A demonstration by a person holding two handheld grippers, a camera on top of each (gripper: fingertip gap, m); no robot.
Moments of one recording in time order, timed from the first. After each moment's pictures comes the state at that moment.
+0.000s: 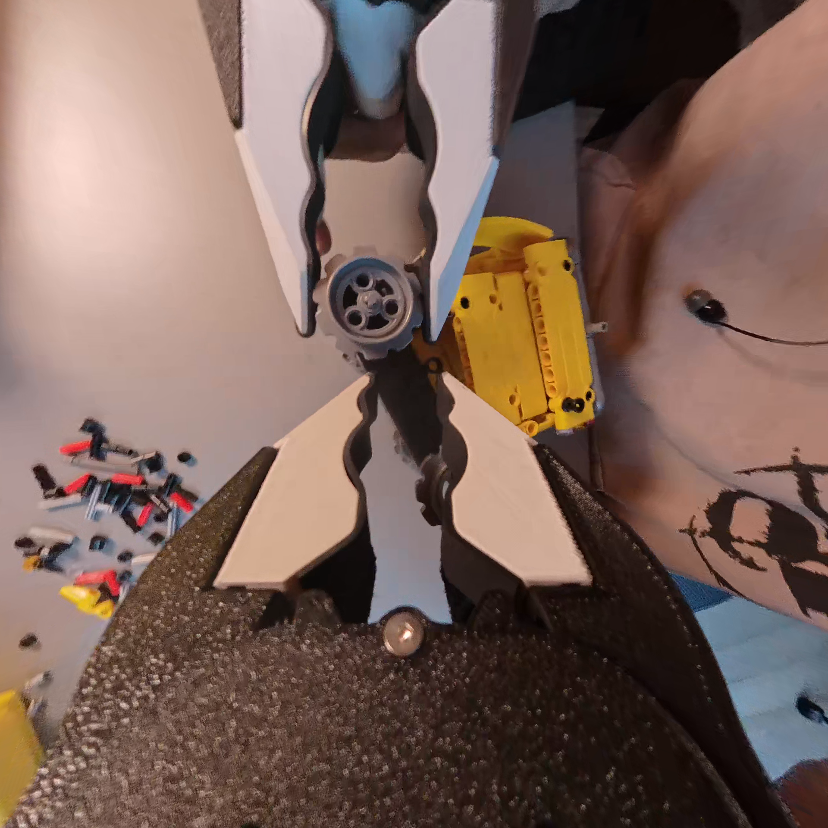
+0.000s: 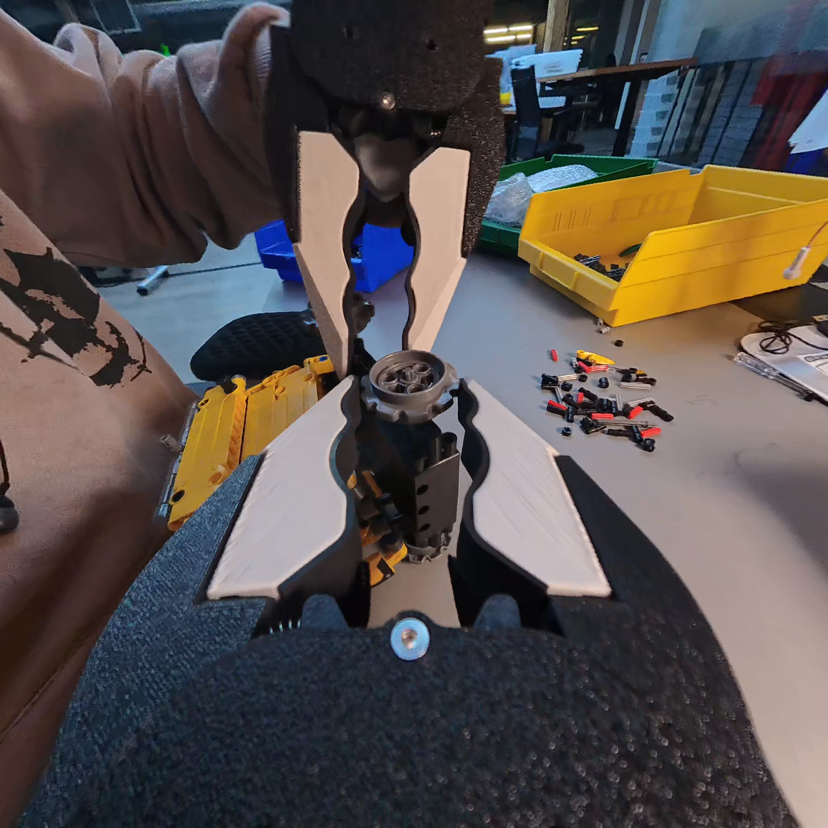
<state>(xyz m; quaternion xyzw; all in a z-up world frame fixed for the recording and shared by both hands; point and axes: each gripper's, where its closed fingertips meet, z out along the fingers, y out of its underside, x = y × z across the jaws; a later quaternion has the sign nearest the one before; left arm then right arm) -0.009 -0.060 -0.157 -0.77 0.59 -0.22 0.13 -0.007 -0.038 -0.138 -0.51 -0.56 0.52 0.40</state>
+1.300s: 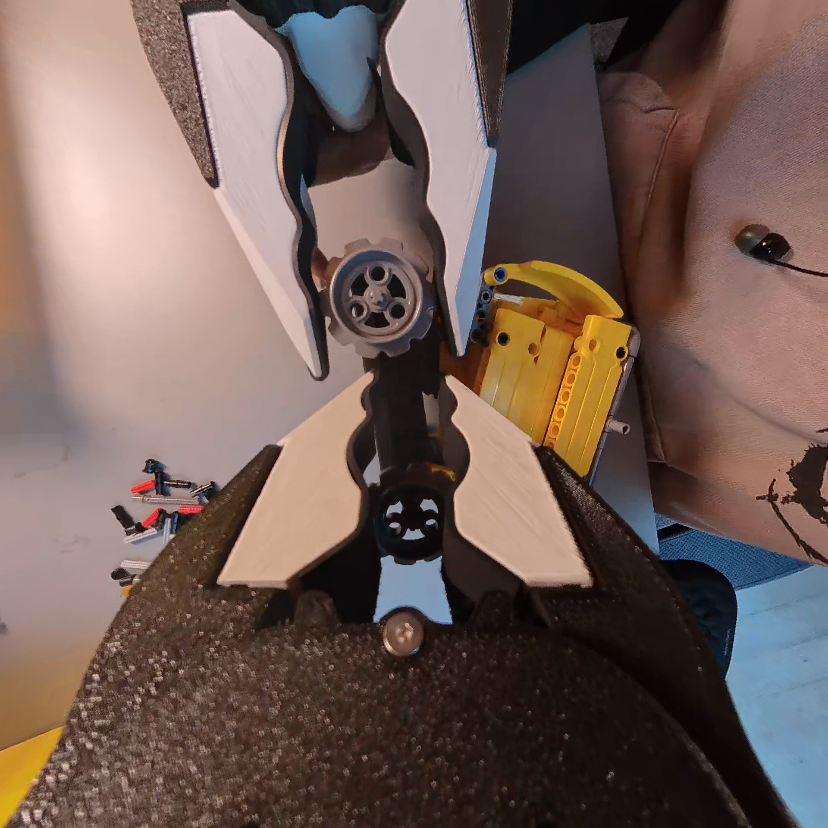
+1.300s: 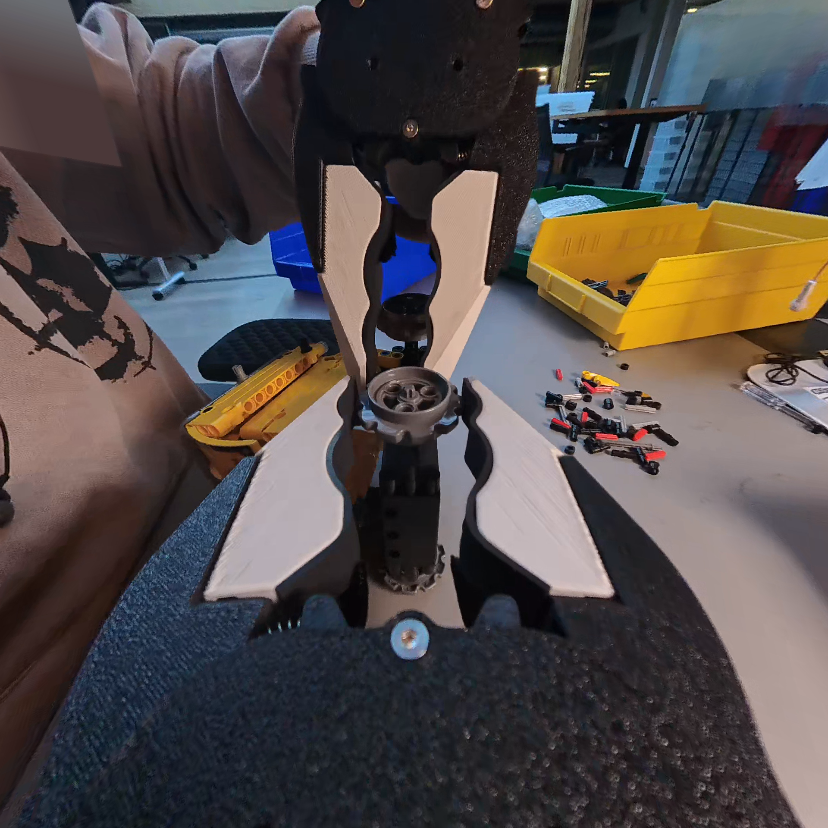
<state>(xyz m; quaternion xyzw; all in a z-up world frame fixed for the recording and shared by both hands) -0.003 -0.051 -0.166 -0.72 0.66 -0.18 0.13 -0.007 -0.040 -0.137 -0.48 -0.56 0.53 0.41</state>
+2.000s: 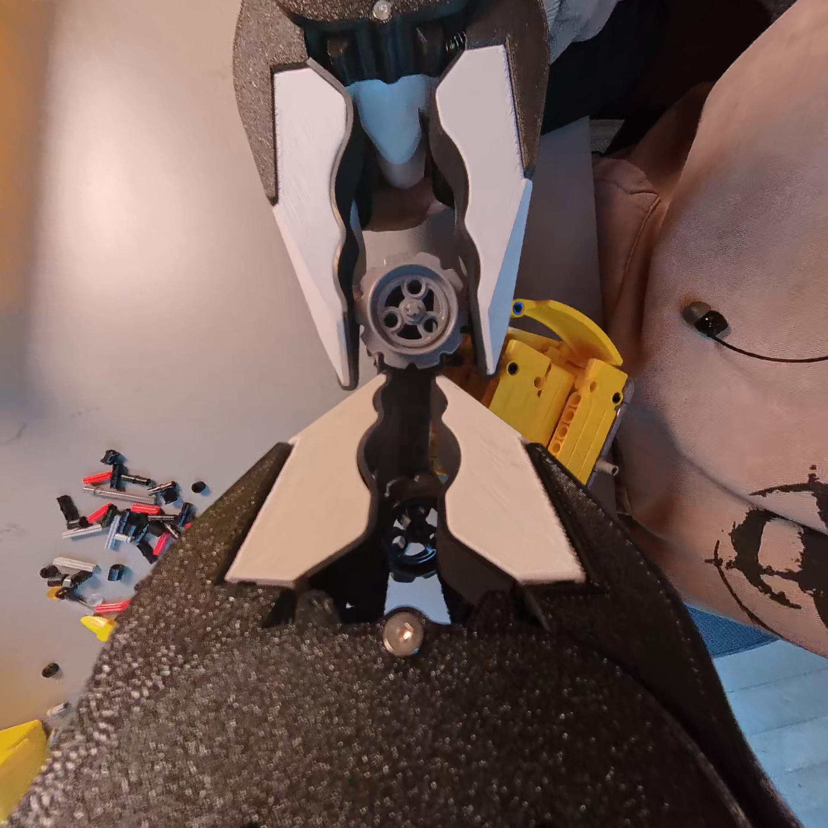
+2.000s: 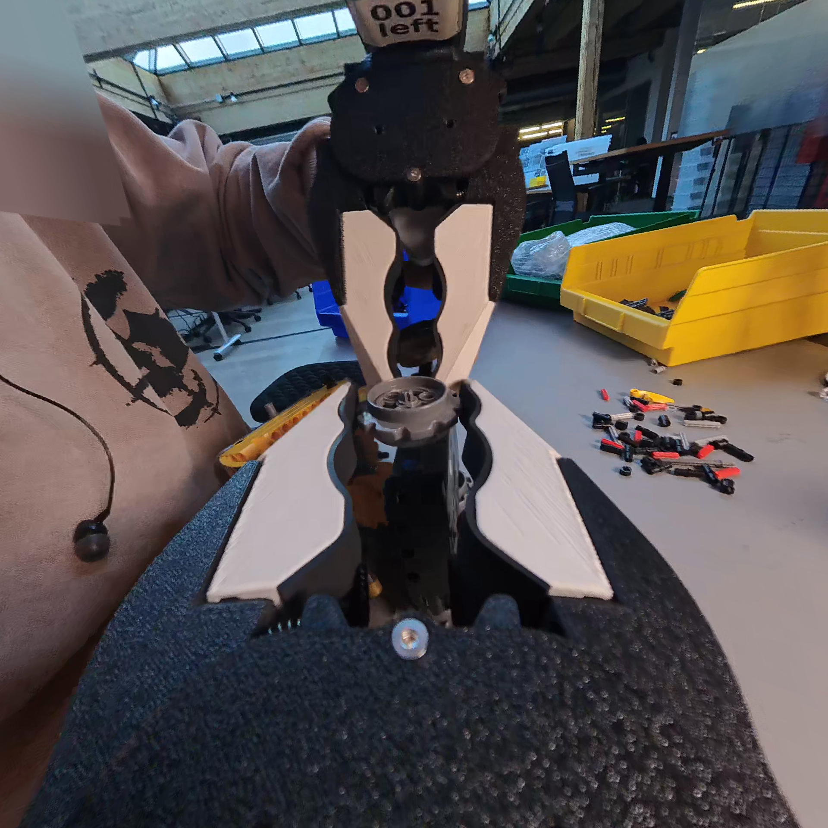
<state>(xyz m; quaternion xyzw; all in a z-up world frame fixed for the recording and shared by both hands) 0.006 -0.056 -0.163 -0.75 0.60 -0.21 0.16 -0.006 -0.054 -0.128 -0.46 -0.52 0.60 0.39</state>
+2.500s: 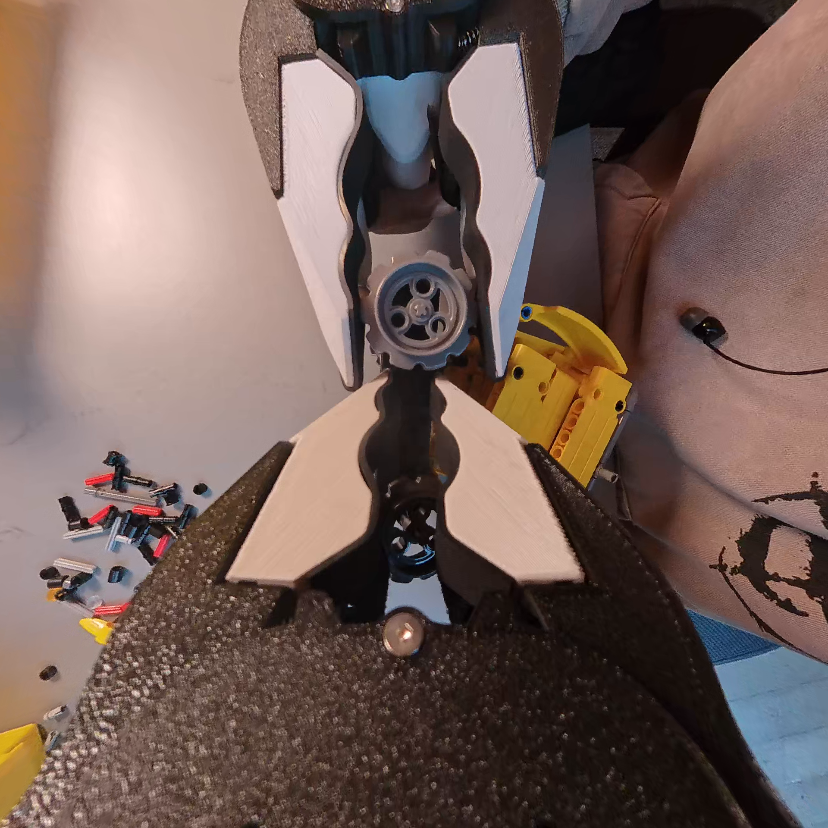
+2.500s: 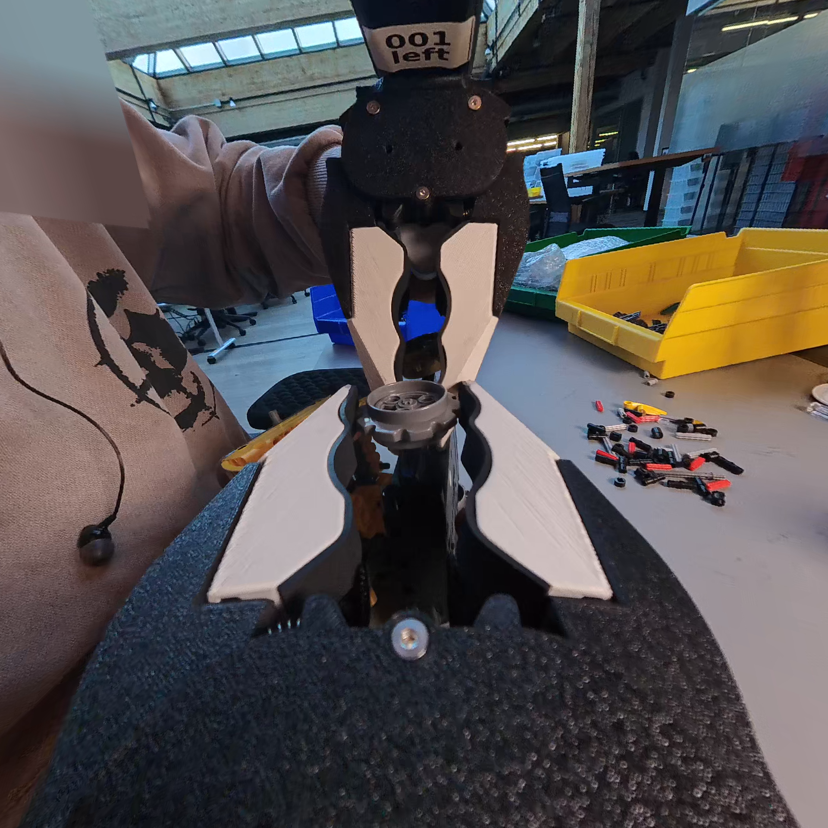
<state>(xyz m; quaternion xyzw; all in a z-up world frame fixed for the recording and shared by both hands) 0.007 -0.055 -0.162 -0.75 0.60 -0.21 0.17 -0.006 -0.055 -0.122 -0.46 -0.52 0.60 0.40</state>
